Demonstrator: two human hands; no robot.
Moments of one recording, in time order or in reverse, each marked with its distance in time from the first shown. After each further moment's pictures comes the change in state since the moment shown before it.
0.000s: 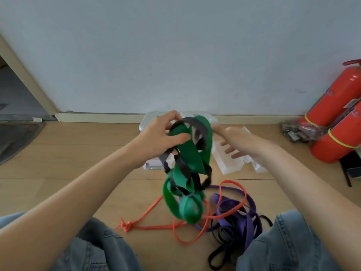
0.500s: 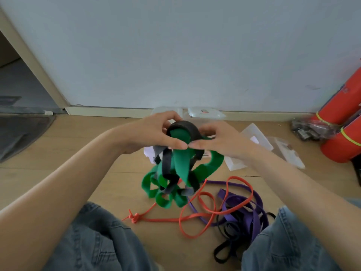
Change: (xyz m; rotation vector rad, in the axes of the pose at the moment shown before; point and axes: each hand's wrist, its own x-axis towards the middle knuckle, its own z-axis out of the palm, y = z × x) left_hand -0.006 -0.008 -0.043 0.087 -0.263 -0.170; right_hand 0.000 -0.028 0.032 0.066 -0.046 -0.503
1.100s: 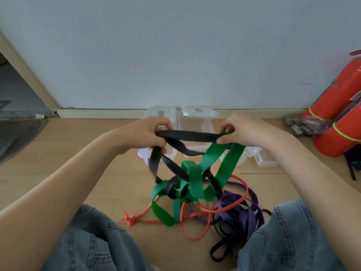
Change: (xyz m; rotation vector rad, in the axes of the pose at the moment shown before) left_hand 0.012 0.001 0.007 0.213 0.031 -0.053; right_hand -0.009 0.017 -0.051 -0.614 -0.081 0.280
